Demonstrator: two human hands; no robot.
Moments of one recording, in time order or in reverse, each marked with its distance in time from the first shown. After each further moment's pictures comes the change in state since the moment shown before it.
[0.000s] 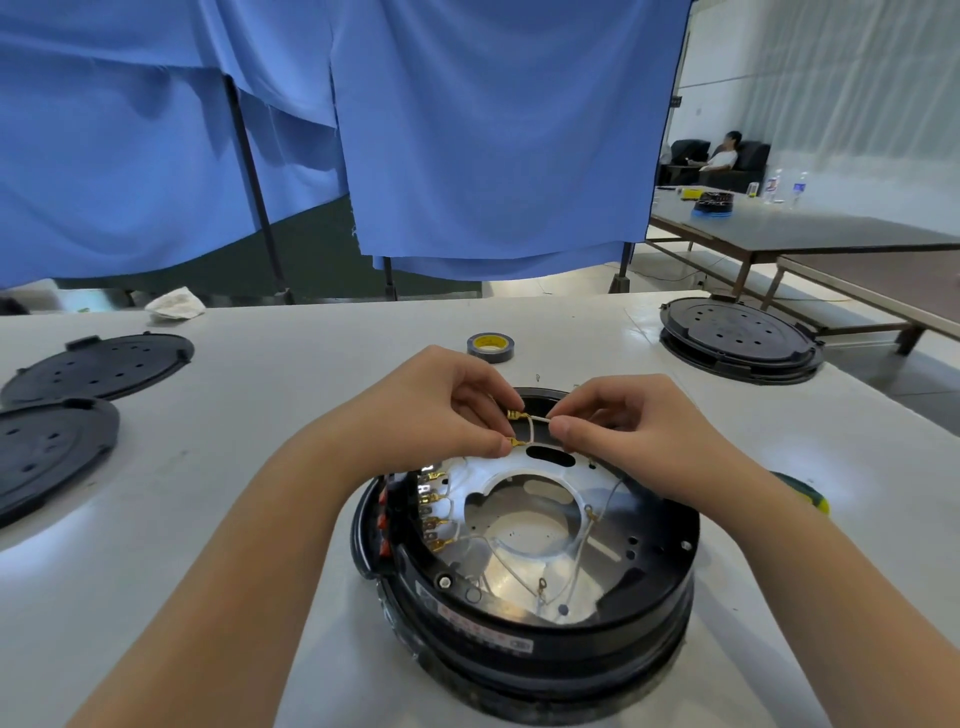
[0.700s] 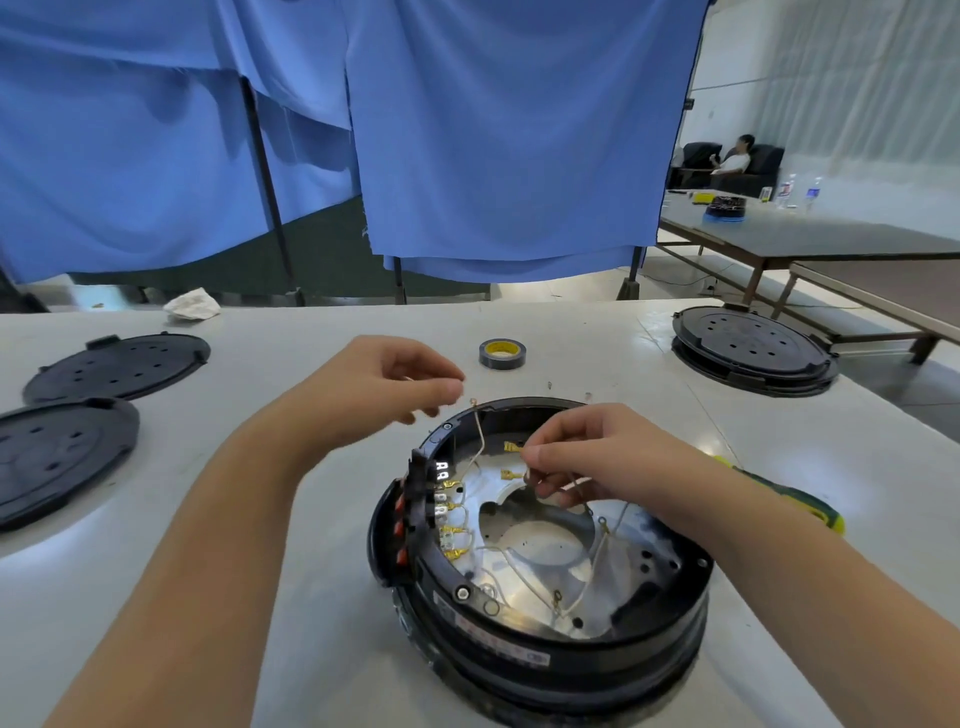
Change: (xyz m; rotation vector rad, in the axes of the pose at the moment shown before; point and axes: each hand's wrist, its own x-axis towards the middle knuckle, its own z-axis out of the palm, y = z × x) left_hand -0.007 -0.026 -0.042 -0.050 0.214 -0.079; right_hand 0.013 -0.017 0.023 0.250 -0.260 0.415
